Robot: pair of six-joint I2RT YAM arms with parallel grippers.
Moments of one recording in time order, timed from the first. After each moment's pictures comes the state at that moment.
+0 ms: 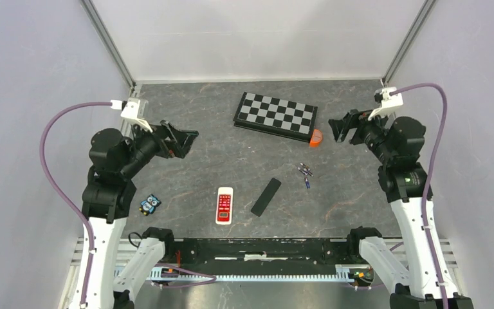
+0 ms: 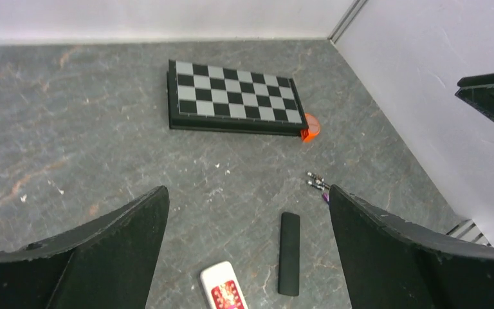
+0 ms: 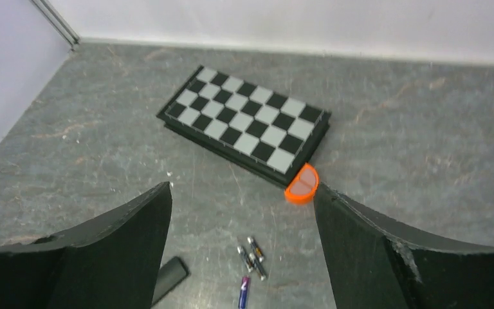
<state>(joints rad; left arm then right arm) -0.12 0.74 1.16 -0.55 0.40 -0.30 0.06 0.83 1.05 -0.35 -0.30 0.14</state>
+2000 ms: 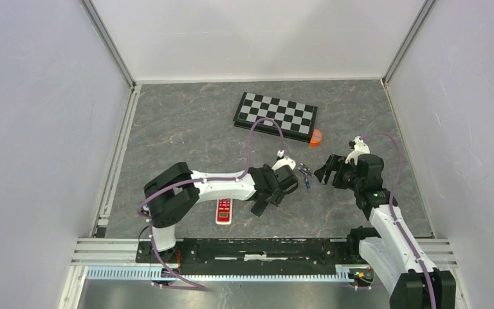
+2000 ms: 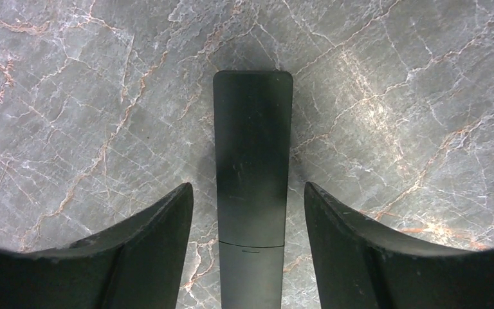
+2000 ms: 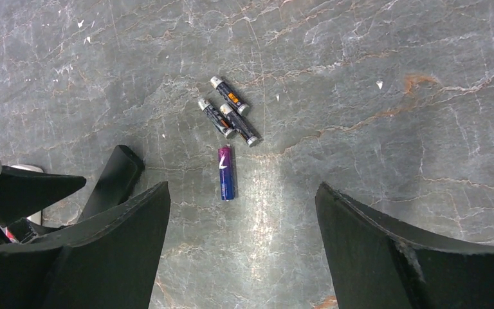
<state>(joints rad) -1.15 1.85 1.17 -0.44 -0.39 -0.47 0.06 0.80 0.37 -0.20 -0.29 0.35</state>
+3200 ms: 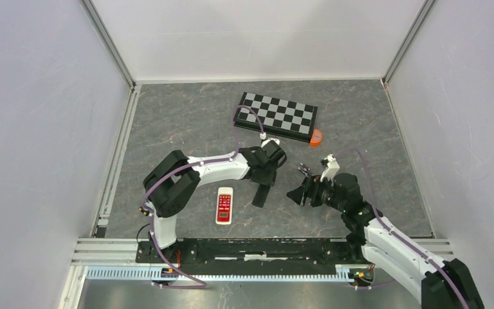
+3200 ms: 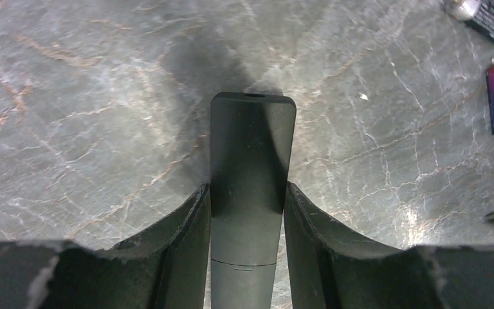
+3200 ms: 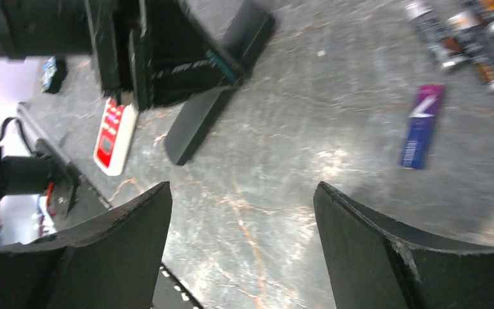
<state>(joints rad) -0.96 1.91 1.26 -0.45 -0.20 -0.60 0.44 0.72 0.17 0.05 -0.32 0.56</state>
